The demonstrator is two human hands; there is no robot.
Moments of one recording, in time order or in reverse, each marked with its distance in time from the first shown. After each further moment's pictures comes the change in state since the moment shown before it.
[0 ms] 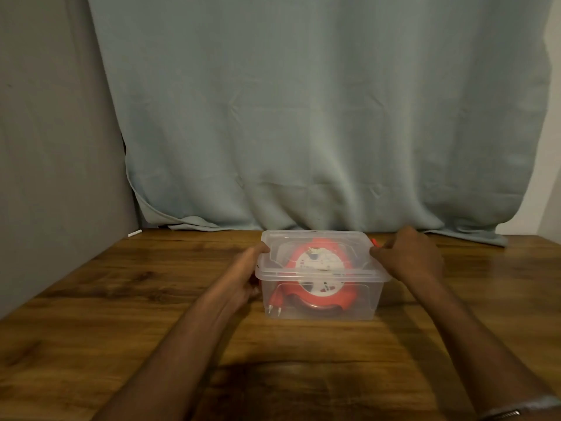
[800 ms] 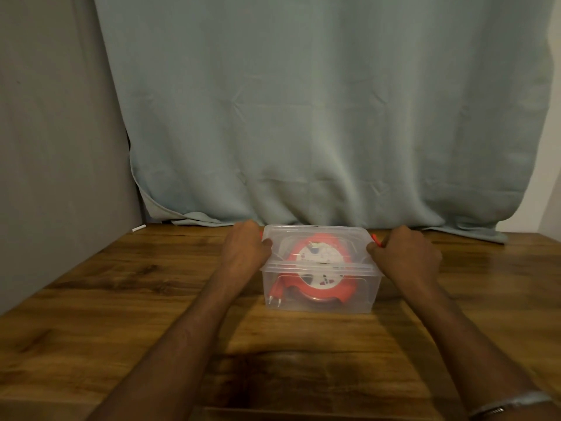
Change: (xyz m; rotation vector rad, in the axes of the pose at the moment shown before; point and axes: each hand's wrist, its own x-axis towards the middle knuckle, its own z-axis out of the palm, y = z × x) left_hand -0.011 0.030 0.003 1.220 0.383 0.576; right_hand -0.022 -0.002 -0.003 -0.109 0.100 -0.105
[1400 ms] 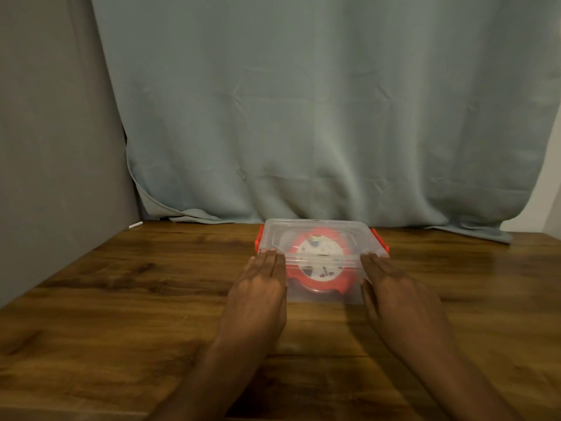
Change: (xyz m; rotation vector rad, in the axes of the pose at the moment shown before) left_hand -0.090 -0.006 0.021 0.236 0.088 0.412; right_hand -0.084 0.003 -0.005 -0.209 -0.020 -0.474
